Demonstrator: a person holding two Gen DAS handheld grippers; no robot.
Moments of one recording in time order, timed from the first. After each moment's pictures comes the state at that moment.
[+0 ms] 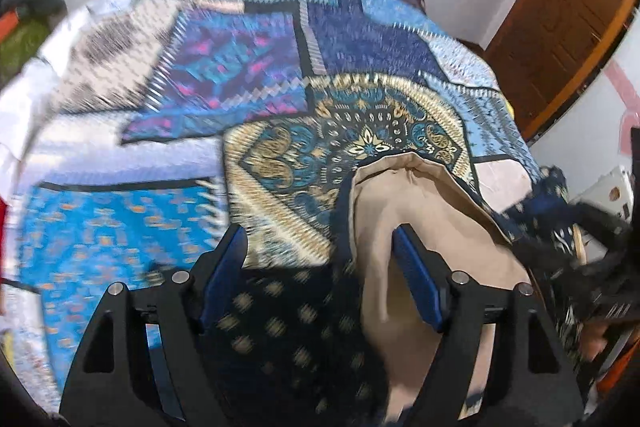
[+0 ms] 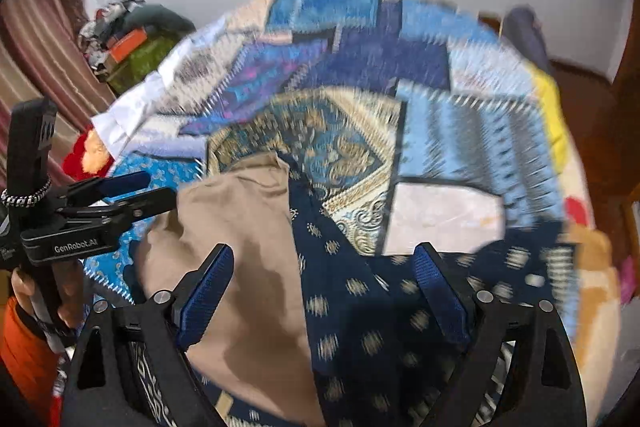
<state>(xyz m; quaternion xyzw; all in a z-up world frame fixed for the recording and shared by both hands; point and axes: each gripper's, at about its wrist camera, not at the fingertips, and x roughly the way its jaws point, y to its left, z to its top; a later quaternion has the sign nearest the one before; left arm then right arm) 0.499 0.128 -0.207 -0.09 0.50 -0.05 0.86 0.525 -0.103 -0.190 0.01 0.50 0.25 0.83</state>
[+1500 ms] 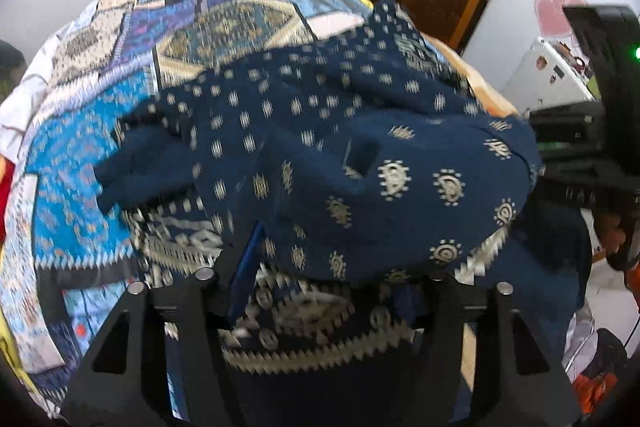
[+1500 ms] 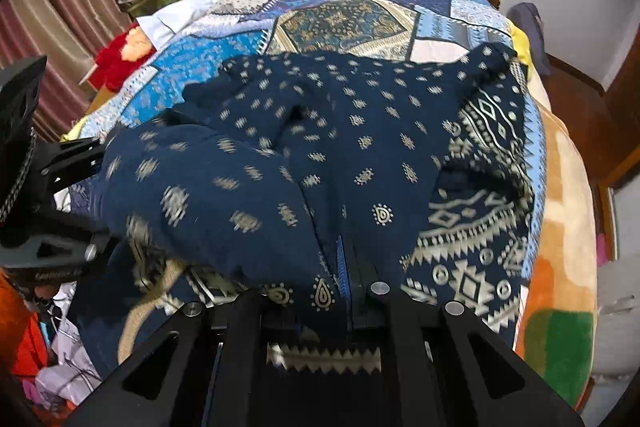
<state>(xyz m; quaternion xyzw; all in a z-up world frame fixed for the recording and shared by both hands) 0.235 0.036 -0.189 0.02 0.49 -0.16 0.86 0.296 -0.149 -0.183 -0.09 0.51 0.25 0.82</state>
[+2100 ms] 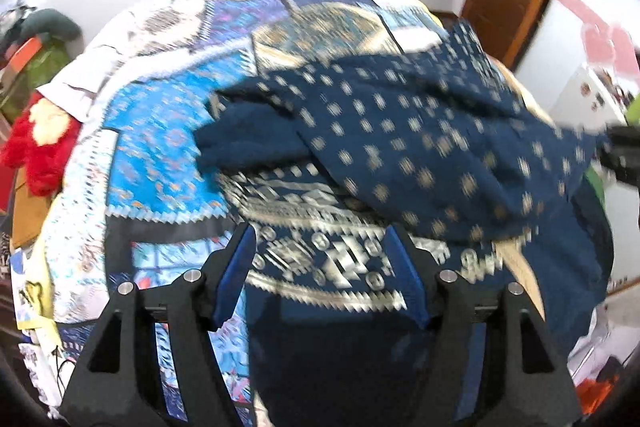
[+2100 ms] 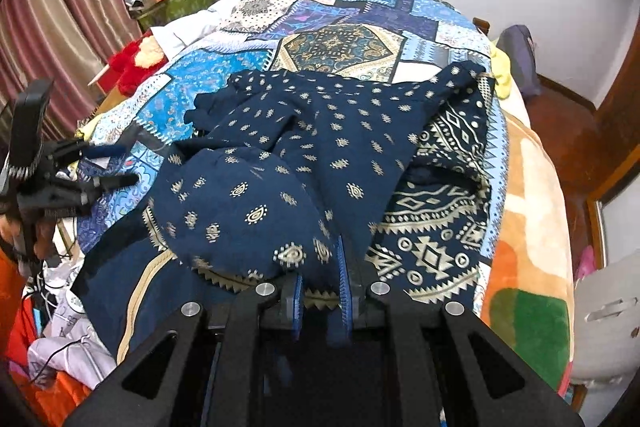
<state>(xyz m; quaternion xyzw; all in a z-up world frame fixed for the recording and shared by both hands) 0.211 0.113 -0.162 0.00 0.47 -0.06 0.88 0.264 -0.184 -0.148 -0.09 0.48 0.26 0.83</state>
